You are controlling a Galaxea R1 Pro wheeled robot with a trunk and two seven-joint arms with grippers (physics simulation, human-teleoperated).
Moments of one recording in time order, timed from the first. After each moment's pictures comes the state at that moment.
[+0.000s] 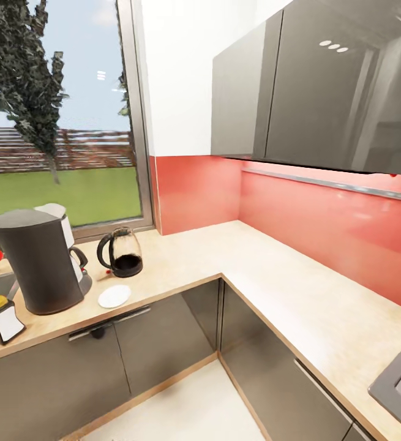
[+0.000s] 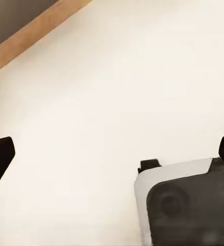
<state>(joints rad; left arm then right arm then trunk) -0.05 0.11 0.28 -0.26 -0.36 -0.29 -0.12 -0.18 -0.05 0.20 -0.12 -0.21 -0.11 0.10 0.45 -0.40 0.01</state>
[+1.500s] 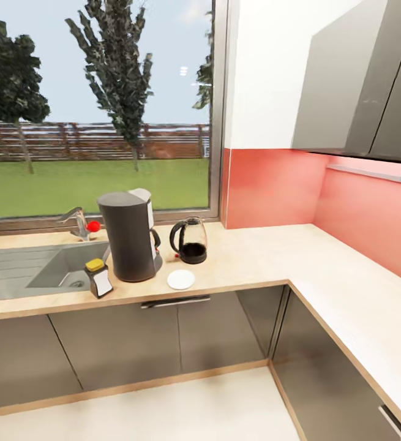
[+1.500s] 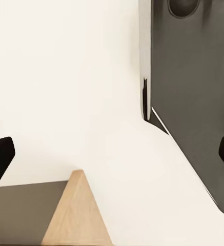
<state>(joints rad) -0.02 0.10 0.27 0.02 -0.35 -0.01 0.05 -0.18 -0.06 0.20 -0.12 -0.20 -0.09 0.11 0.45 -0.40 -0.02</state>
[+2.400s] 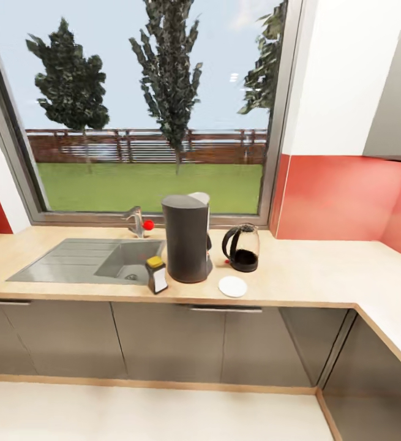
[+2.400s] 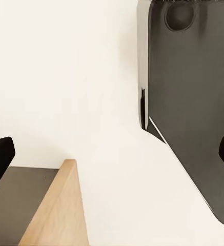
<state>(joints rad) -0.02 0.10 0.28 0.02 -0.35 -0.01 0.05 -0.18 -0.06 0.21 -0.12 -0.20 -0.09 0.11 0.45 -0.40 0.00</state>
